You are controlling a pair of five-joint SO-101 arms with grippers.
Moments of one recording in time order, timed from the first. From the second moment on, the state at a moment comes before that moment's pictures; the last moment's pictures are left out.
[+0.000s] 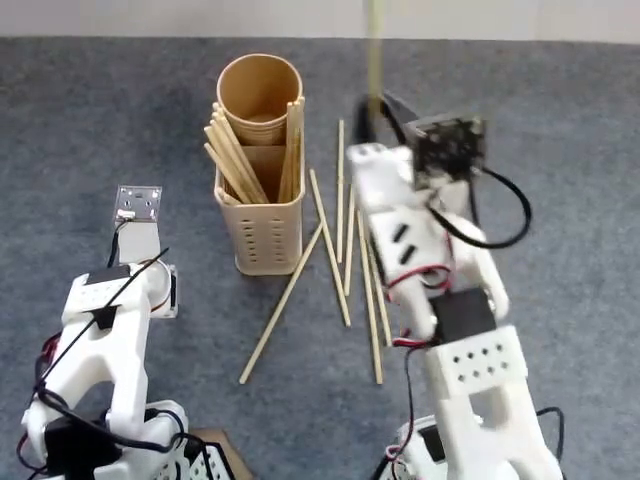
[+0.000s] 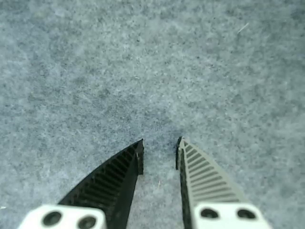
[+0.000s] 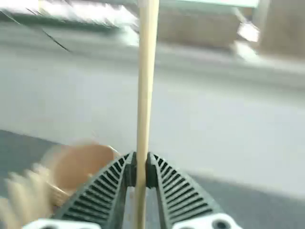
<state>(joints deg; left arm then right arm) -17.9 -20.0 61.1 38.7 -5.4 -24.1 -46.1 34.2 13.1 4.7</state>
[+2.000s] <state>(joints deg) -17.9 -20.0 61.1 38.7 -5.4 -18.8 -60.9 46.0 53.0 8.0</state>
